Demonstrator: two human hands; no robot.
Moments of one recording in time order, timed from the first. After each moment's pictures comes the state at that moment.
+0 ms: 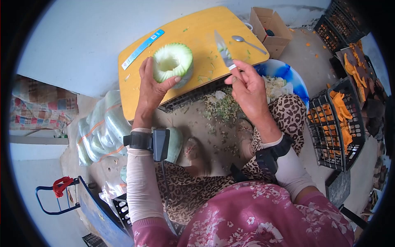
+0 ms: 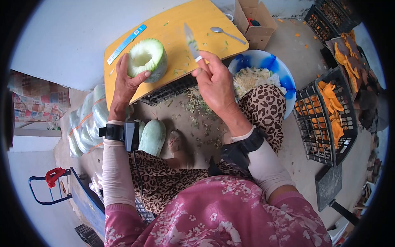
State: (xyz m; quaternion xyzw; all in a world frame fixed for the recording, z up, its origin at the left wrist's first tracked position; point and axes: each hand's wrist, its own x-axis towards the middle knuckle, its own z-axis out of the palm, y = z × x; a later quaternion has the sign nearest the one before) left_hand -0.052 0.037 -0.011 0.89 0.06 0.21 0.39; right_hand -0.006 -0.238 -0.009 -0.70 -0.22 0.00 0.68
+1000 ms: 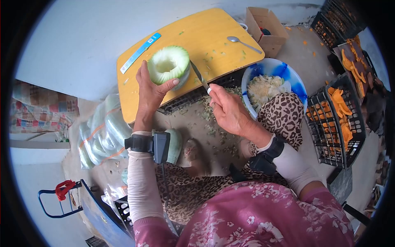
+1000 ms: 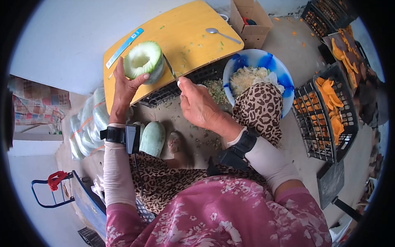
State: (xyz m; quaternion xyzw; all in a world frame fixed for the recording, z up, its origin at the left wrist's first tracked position) left_hand -0.052 0.033 -0.010 0.91 0.09 0.19 0.36; right_hand -0.035 -0.233 -0.034 -0.75 -0.32 0.01 0.58
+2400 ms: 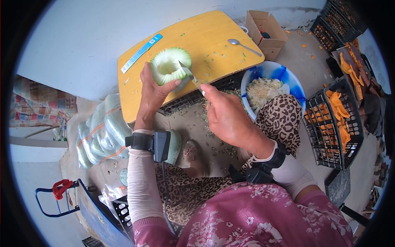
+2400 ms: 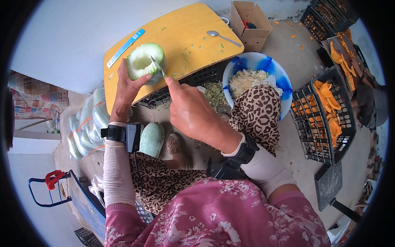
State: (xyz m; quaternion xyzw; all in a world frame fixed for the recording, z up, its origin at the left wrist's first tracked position) left_hand -0.053 0.021 0.001 0.89 0.07 0.20 0.41; right_hand -0.055 -0.231 0.024 -0.77 -0.39 -0.01 0.50
